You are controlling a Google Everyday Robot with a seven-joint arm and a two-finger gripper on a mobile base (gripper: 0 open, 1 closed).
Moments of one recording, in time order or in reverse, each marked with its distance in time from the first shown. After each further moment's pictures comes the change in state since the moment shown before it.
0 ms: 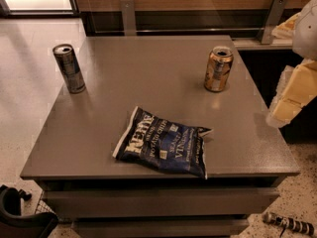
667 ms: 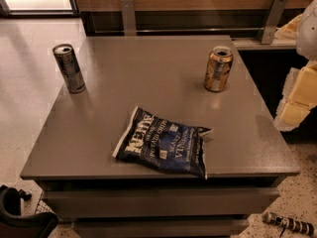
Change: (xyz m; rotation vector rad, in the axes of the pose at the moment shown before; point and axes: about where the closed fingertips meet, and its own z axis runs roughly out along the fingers) arm 0.007 0.005 -0.004 -0.018 0.046 -0.020
